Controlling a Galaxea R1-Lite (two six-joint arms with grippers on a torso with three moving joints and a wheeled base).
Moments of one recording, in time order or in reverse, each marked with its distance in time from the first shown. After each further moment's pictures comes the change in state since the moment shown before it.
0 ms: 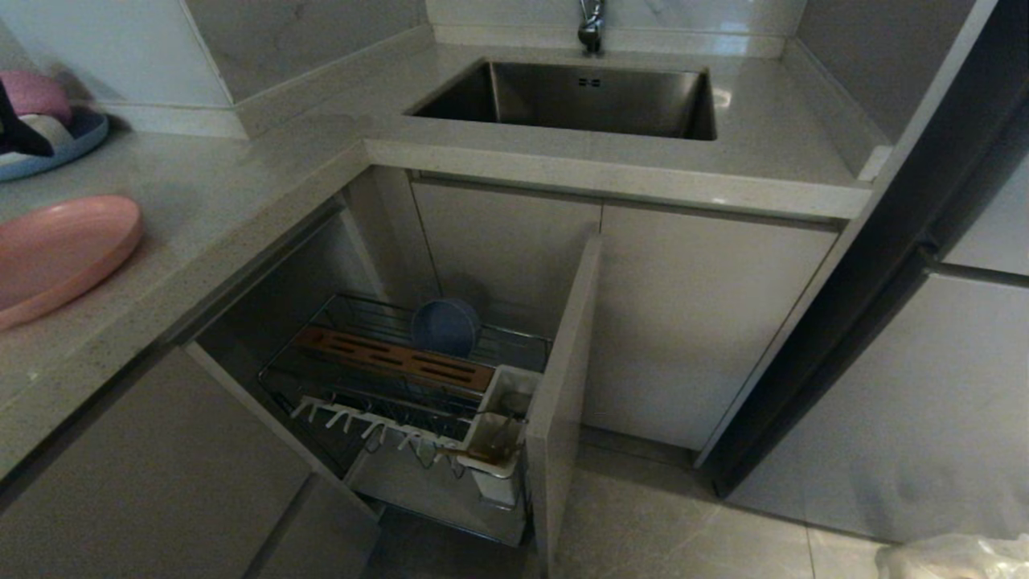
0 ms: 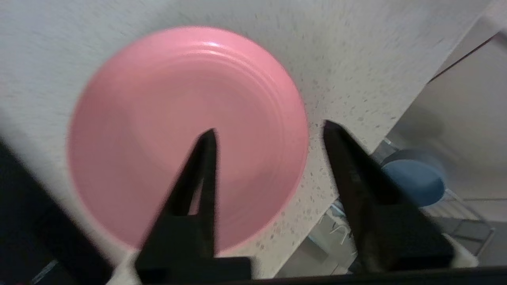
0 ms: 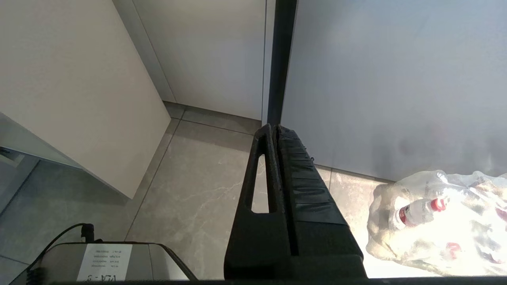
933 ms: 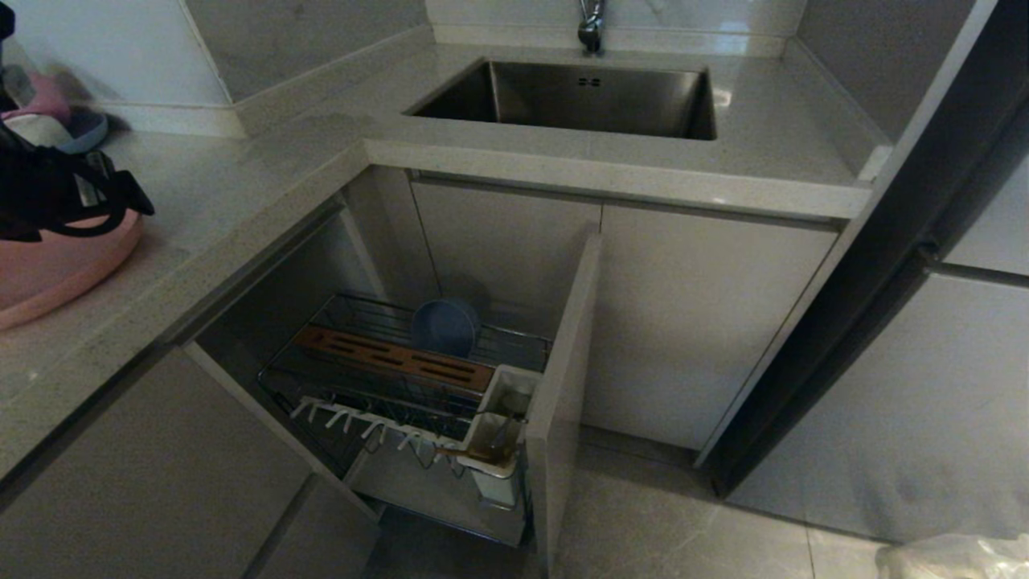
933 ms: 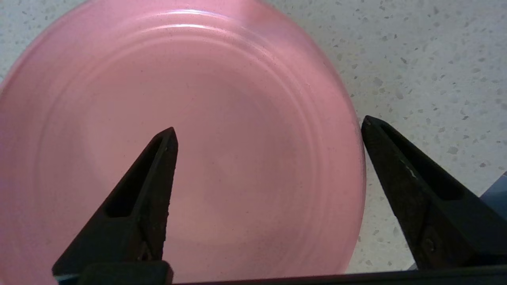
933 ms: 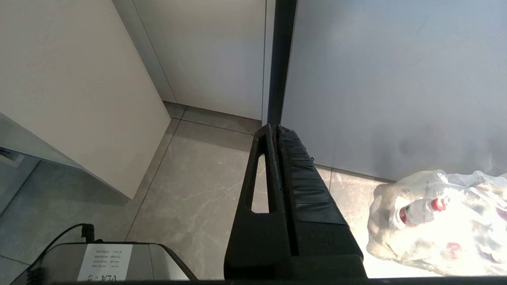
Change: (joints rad) left arm 0.037 0.201 -0.003 -0.035 0.032 0.004; right arm 0.000 0.000 0.000 0.000 0.000 0.000
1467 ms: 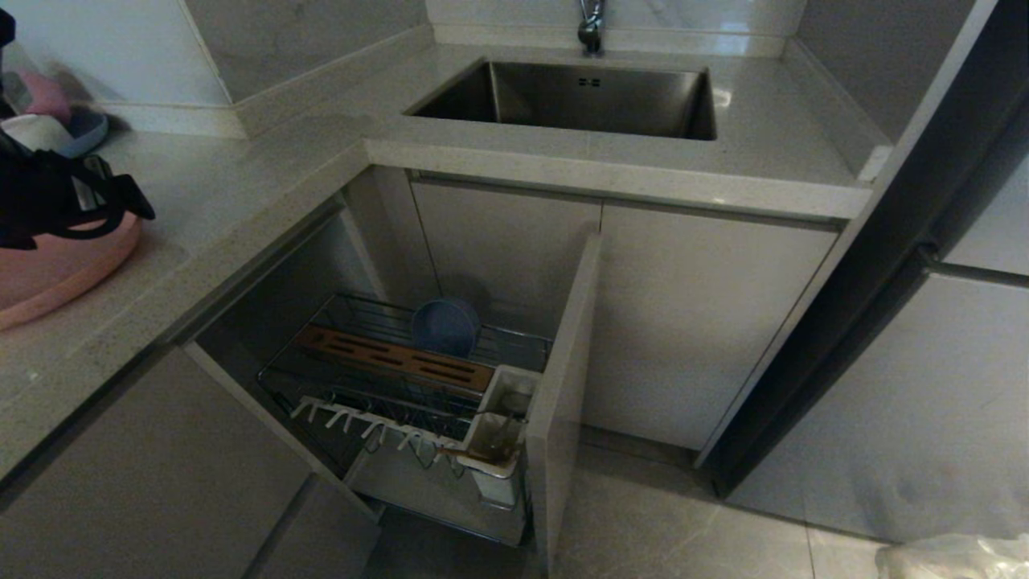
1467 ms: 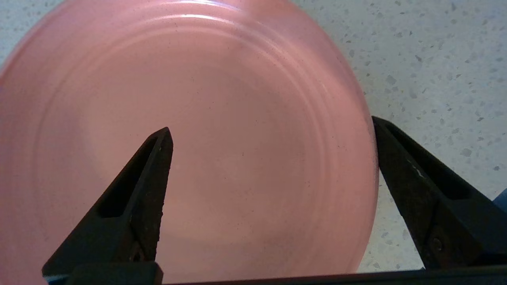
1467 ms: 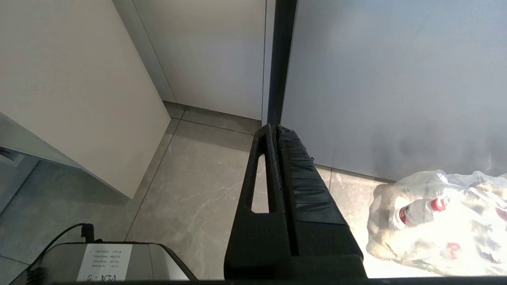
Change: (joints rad) left arm 0.013 0.006 0.001 0.012 -0.005 -0.021; right arm 0.000 0.000 0.000 0.000 0.000 0.000
